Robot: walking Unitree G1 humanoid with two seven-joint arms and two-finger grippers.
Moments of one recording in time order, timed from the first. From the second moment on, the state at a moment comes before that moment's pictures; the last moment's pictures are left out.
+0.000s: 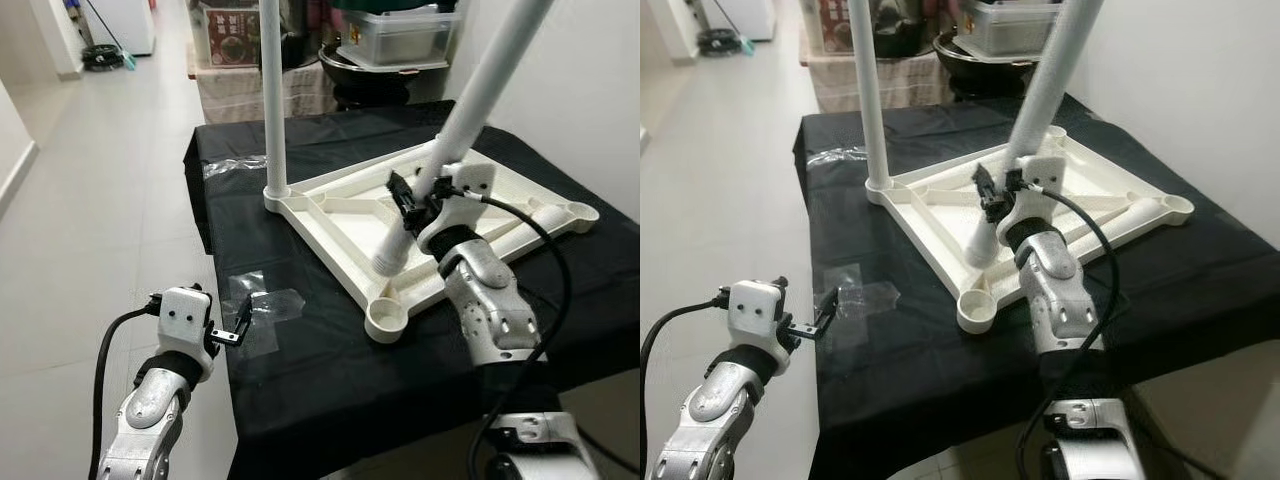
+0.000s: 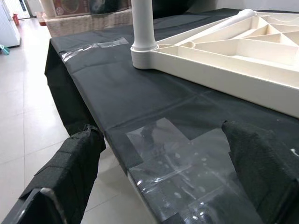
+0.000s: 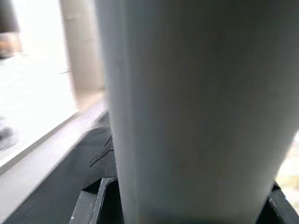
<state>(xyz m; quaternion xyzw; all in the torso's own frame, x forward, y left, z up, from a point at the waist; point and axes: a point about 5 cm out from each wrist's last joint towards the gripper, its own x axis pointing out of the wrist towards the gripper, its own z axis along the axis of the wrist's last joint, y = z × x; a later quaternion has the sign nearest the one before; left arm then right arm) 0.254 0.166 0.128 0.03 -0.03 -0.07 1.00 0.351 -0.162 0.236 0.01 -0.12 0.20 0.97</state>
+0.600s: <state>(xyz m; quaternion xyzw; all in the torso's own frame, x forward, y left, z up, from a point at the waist) 0.253 0.169 0.126 0.03 -0.02 -0.07 1.00 0.339 -0.182 0.213 -0.05 -0.06 0.43 0.90</state>
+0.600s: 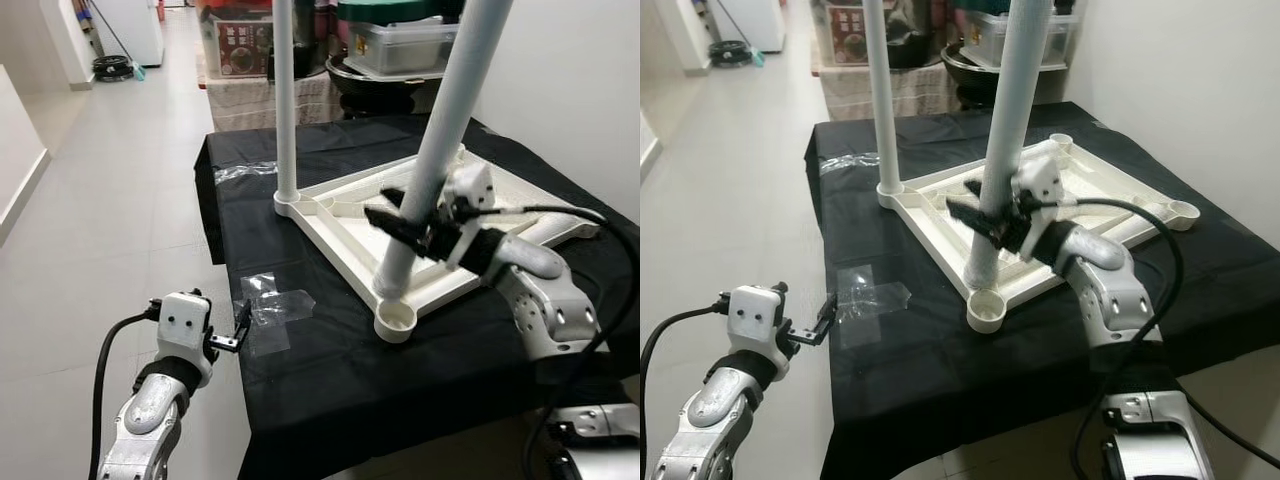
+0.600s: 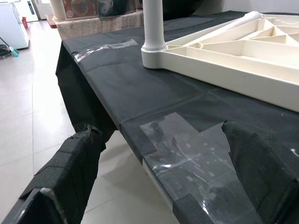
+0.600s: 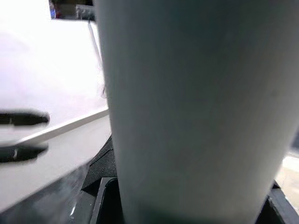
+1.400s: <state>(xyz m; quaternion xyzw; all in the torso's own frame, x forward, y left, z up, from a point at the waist) 0.252 0.169 0.125 0.03 -0.02 -0.08 1.00 0.333 -0.190 0.200 -0.12 -0.04 0.52 0.84</state>
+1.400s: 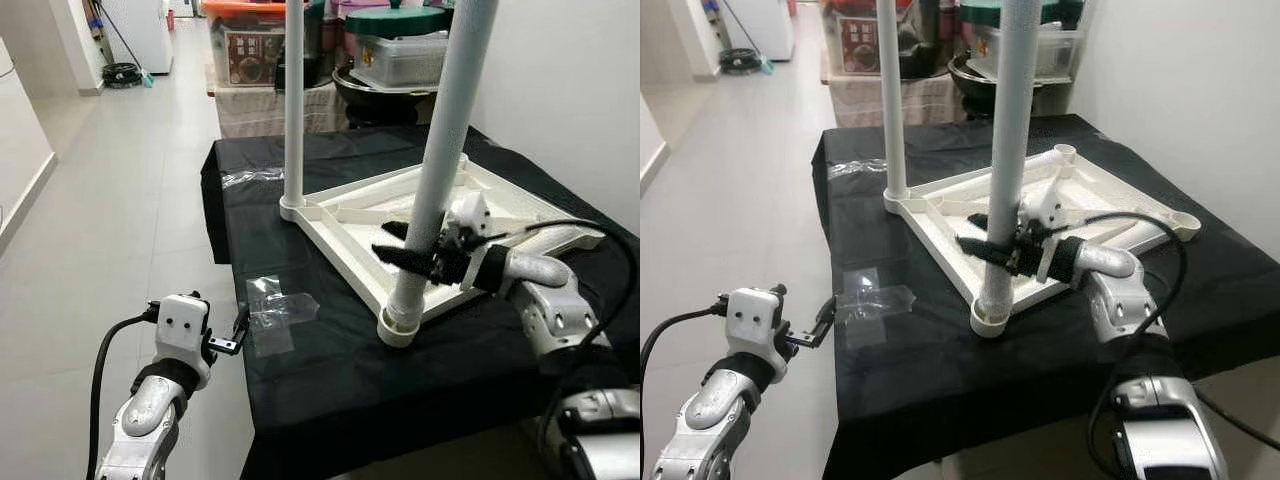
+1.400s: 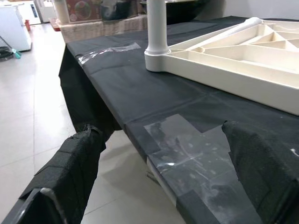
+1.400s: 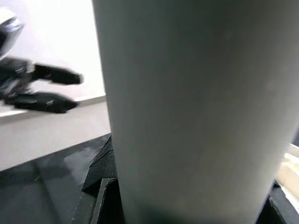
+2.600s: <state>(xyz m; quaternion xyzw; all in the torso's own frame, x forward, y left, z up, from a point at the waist) 0.252 0.171 0.125 0.03 -0.02 -0.08 1.00 0.319 -0.162 0.179 -0.03 -0.07 0.48 0.87</state>
